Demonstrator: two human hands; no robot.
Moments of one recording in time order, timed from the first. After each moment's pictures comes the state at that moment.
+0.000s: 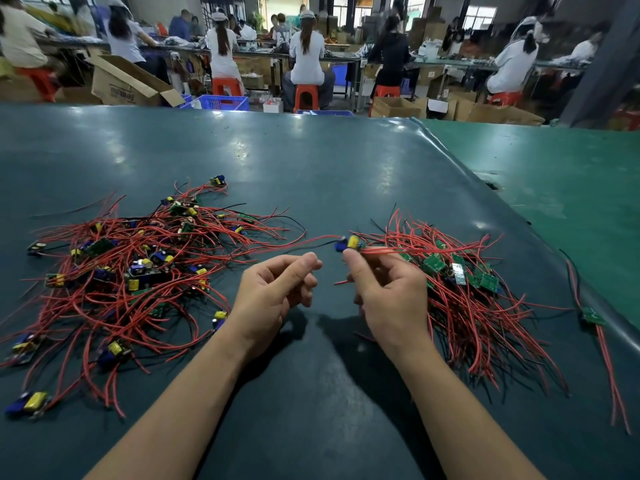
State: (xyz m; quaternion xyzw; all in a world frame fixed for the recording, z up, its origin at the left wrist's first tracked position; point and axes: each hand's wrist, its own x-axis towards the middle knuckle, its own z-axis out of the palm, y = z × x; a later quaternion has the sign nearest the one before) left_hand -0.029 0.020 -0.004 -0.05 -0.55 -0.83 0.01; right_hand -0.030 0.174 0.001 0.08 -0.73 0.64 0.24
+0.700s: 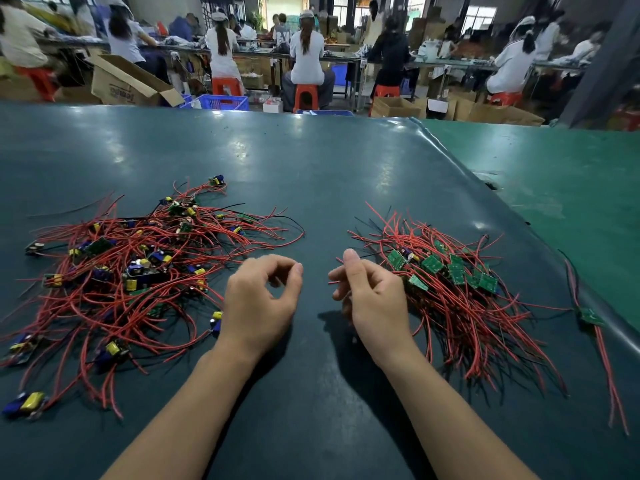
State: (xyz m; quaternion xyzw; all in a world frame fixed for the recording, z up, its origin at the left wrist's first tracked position) left_hand -0.024 0.012 -0.010 -0.06 -0.85 -0.41 0.34; right_hand -0.030 0.160 -0.008 0.01 -0.71 0.70 0.11
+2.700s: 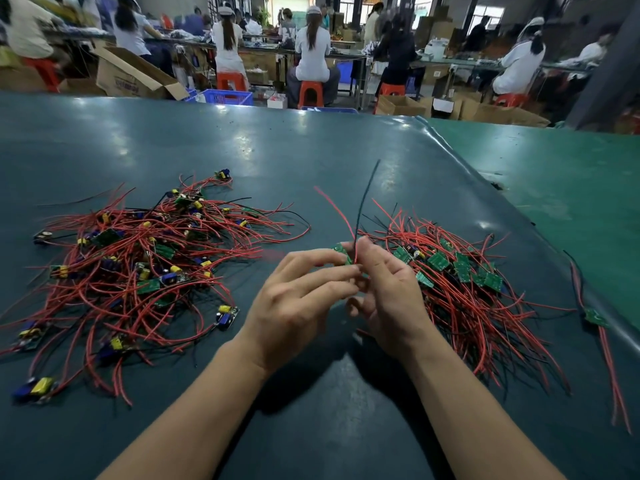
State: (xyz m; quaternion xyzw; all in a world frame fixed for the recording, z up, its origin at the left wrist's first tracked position) left_hand -0.017 0.025 -0.005 -0.38 -0.77 -0.23 0.46; right_hand -0.029 0.171 0.005 0.09 -0.53 0.84 -0.05
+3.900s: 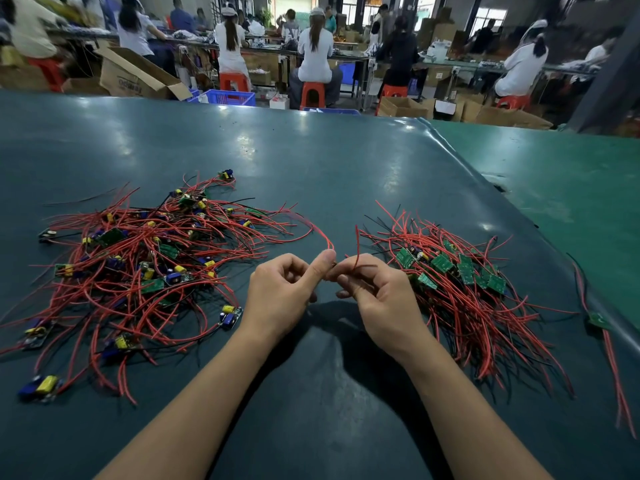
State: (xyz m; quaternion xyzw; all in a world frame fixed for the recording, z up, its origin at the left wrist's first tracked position) left_hand -0.026 0.024 -0.005 0.03 -0.77 -0.62 0.15; right_hand -0.028 0.172 -0.004 0.21 -0.75 0.62 0.11
